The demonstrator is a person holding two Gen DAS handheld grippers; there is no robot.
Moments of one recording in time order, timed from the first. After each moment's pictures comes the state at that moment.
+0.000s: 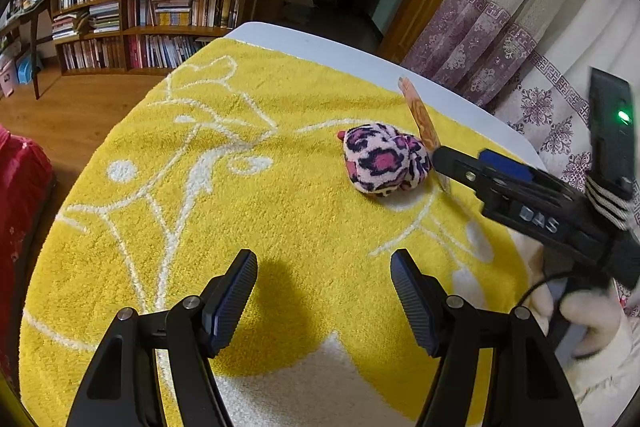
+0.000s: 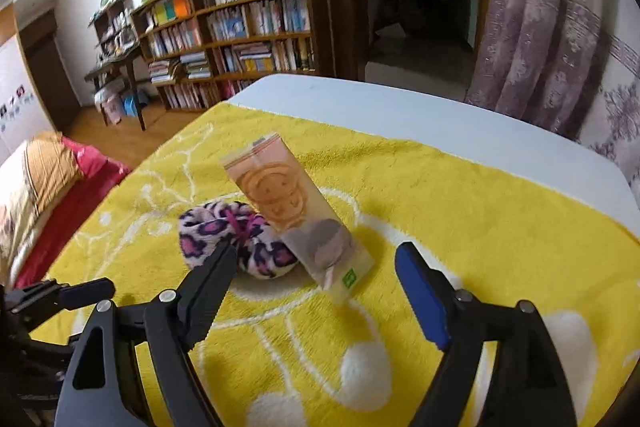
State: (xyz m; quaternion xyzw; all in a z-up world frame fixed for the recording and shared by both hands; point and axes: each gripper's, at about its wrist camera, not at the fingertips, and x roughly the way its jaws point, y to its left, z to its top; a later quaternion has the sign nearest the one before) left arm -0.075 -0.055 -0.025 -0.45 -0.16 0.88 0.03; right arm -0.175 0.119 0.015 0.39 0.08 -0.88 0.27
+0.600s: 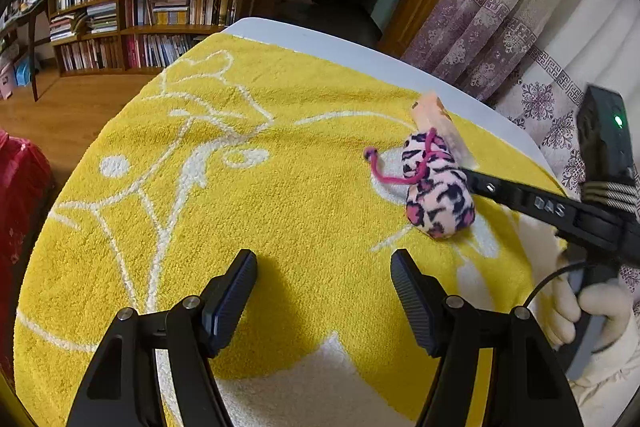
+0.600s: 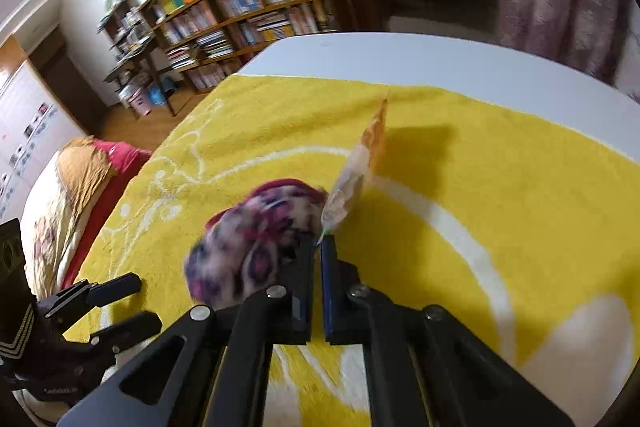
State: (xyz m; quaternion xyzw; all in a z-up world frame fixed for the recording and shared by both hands) left arm -0.077 -0.051 -0.033 -0.45 -0.16 0.88 0.03; right arm -0.190 0.150 -0.004 0.48 -0.01 -0.82 0.30
